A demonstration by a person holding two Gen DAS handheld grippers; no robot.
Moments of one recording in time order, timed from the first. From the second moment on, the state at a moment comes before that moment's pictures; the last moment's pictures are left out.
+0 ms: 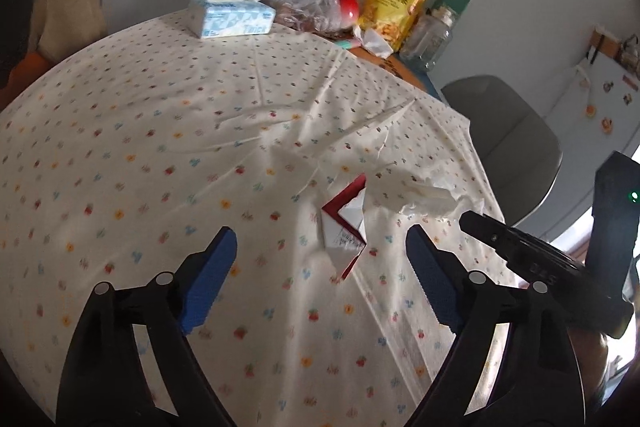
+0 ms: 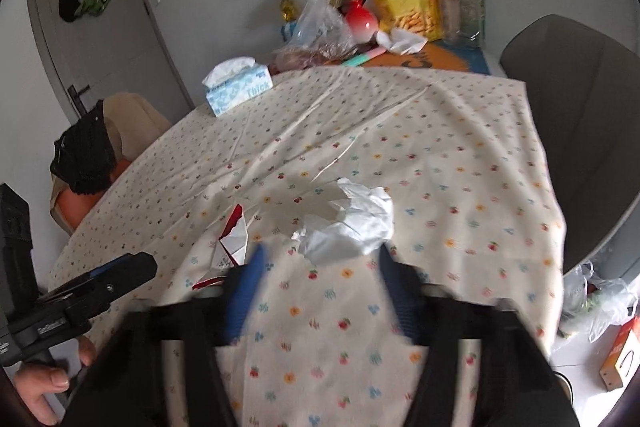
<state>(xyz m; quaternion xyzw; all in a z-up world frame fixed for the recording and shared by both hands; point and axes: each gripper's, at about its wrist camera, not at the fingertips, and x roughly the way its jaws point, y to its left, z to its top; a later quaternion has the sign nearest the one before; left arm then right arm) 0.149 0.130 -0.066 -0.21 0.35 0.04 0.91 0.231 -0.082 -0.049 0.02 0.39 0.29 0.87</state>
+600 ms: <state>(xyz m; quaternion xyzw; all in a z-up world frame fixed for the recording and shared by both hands) 0.199 0.078 -0.092 -0.08 0.43 0.07 0.90 0.209 -0.136 -0.032 0.07 0.37 0.27 0.89</state>
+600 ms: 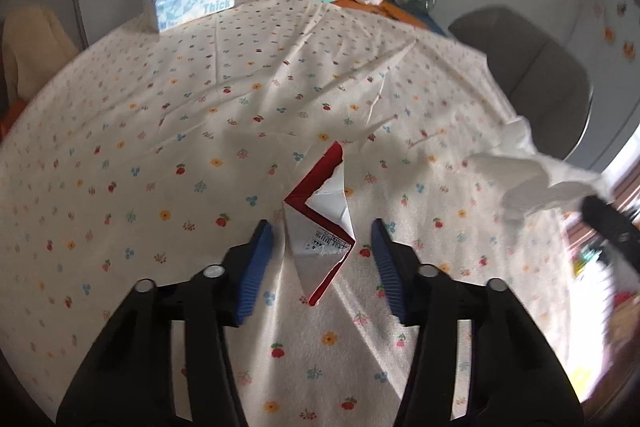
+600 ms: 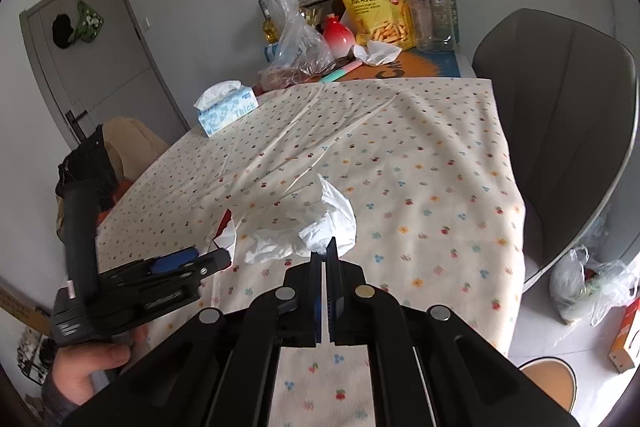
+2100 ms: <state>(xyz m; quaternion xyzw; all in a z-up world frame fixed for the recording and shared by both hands) 0.188 -0.130 -0.025 -0.03 0.38 -0.13 0.91 0.139 -0.364 -0.029 0.16 0.34 0.12 0.92</state>
